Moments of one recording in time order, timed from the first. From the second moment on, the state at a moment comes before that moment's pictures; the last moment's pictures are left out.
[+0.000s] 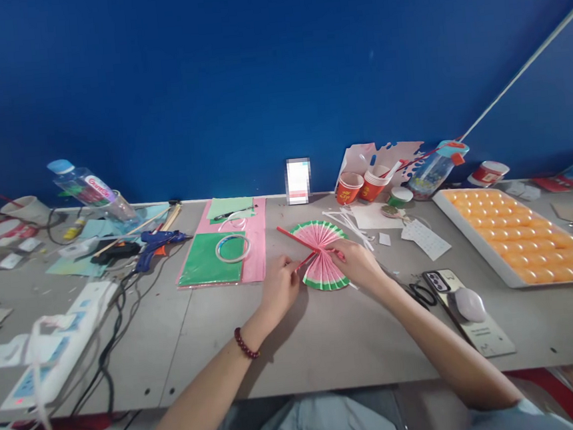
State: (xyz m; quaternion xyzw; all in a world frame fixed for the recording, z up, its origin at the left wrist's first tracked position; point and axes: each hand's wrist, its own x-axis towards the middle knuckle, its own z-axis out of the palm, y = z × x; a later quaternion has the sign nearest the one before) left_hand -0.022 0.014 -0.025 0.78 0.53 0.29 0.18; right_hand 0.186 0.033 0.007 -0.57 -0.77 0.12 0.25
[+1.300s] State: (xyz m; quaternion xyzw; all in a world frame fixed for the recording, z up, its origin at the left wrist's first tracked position) left_hand -0.020 0.019 -0.032 0.76 0.51 0.31 0.25; right_hand 0.182 0.031 -0.011 -0.53 -0.78 0.16 0.29
